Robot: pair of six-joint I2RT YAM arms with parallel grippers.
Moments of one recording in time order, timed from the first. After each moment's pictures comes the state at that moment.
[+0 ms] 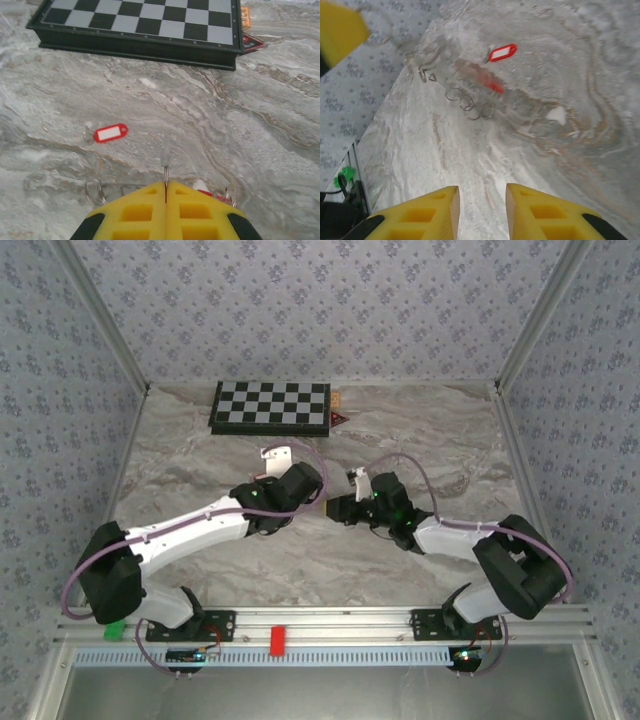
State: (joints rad) left arm -0.97 1.41 1.04 -0.52 -0.74 -0.83; right arm 0.64 1.43 0.52 0.48 -0.41 0.59
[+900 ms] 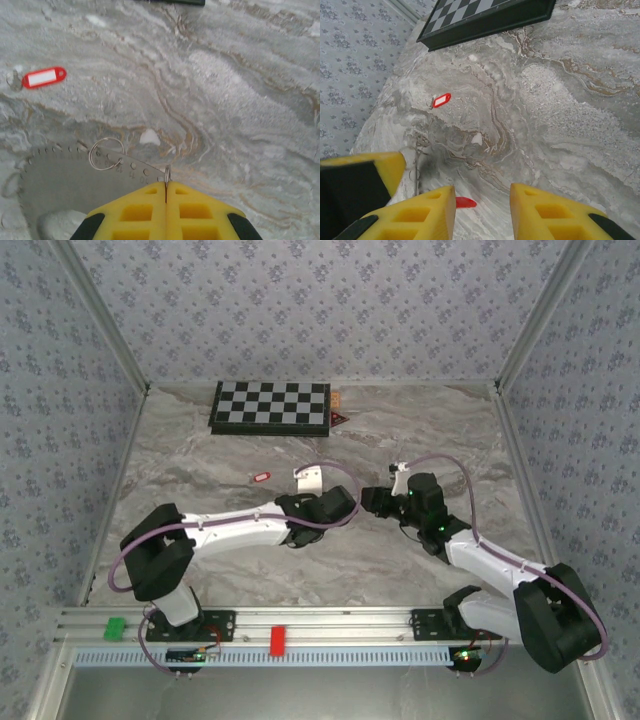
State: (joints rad) left arm -1.10 1.65 1.13 -0.52 -0.73 -0.99; right arm 0.48 1.13 0.42 0.28 -0.31 0.58
